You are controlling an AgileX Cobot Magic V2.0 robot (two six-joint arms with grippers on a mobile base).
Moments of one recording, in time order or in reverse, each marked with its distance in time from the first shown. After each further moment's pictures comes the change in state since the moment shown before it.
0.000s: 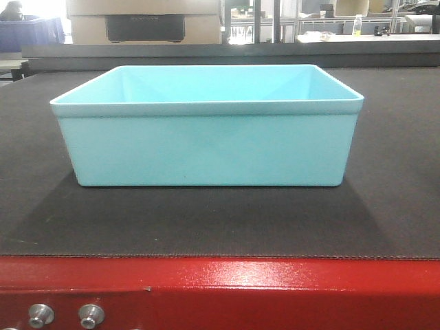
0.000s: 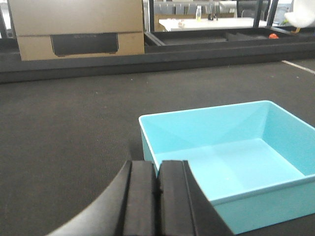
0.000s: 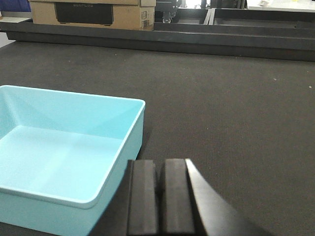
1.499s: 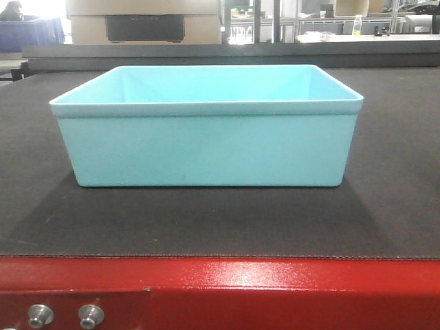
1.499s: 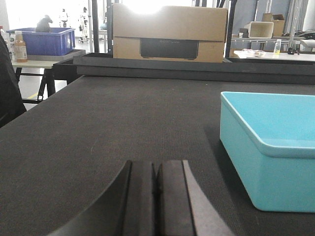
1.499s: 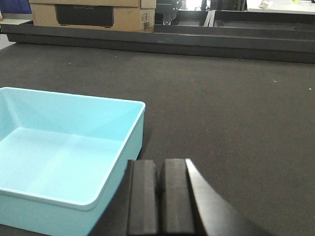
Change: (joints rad) left arm 0.326 -0.472 0.521 -0.318 -0.174 0.281; right arm 0.000 0.000 0.000 0.000 -0.005 0.000
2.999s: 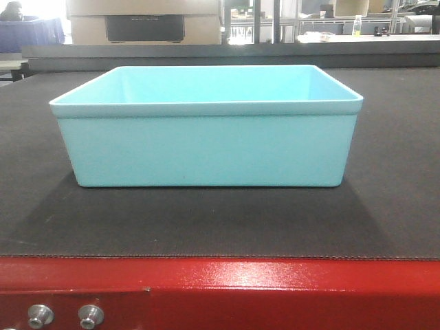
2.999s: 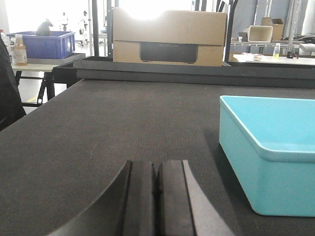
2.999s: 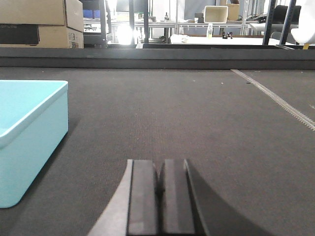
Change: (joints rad) left arm 0.000 -0.002 0.000 -0.002 -0.009 0.001; right arm -0.276 -0.582 0.534 0.149 -0.127 -0.168
